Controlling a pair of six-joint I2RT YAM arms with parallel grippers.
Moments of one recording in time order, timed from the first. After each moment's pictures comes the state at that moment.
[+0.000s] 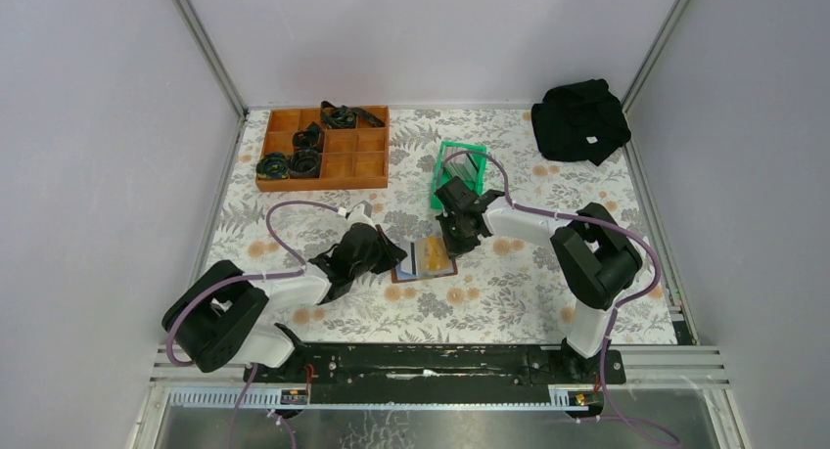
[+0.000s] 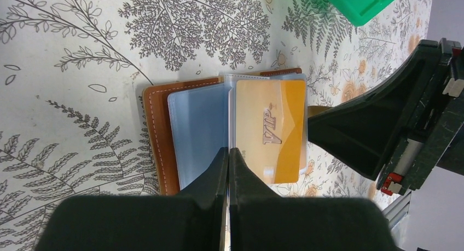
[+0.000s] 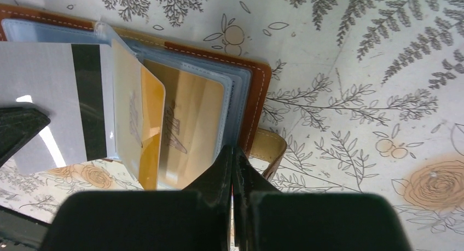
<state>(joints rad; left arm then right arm) -0.69 1.38 0.41 0.37 -0.05 -0.98 0.71 1.82 1.13 -0.51 -0.06 0.41</state>
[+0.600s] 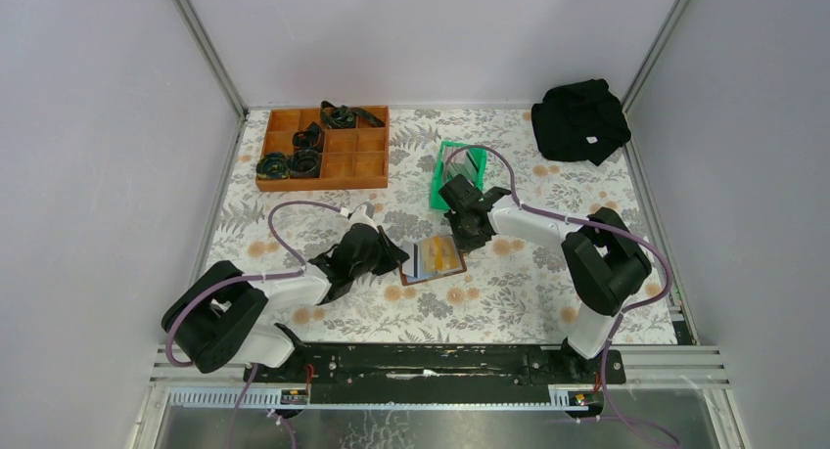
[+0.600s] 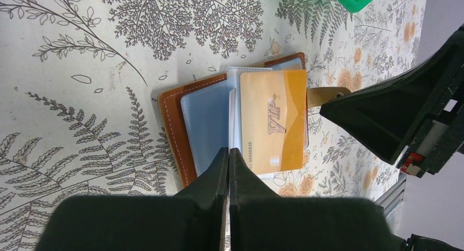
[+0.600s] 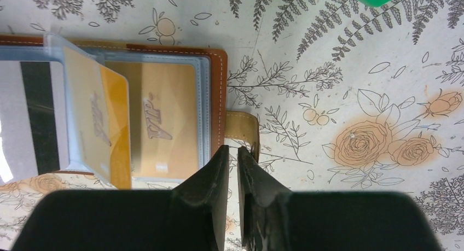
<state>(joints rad) -0.69 1.38 0.41 0.36 -0.02 -0.98 0.71 1.77 1.14 -0.61 0.12 0.38</state>
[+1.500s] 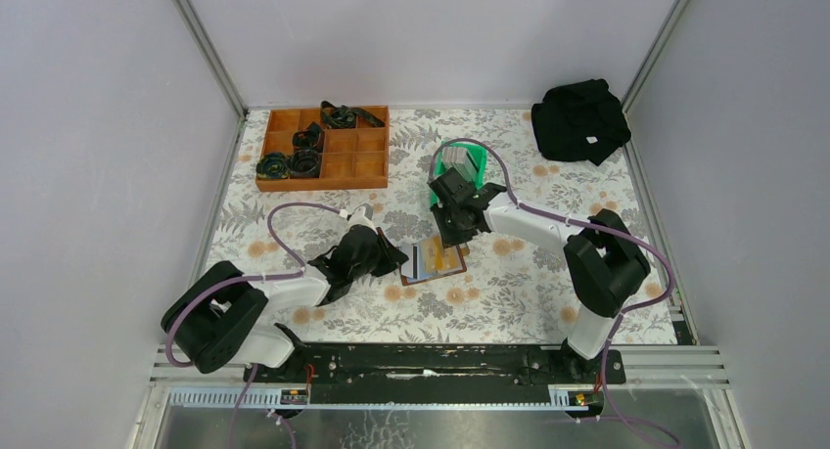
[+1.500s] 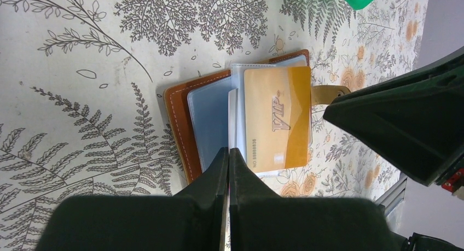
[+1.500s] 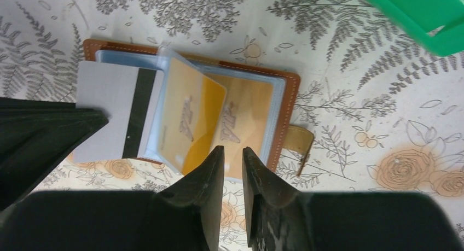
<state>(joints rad) -0.69 1.38 0.39 0.37 -0.02 -0.99 0.74 1.76 1.21 -0.59 0.02 0.37</state>
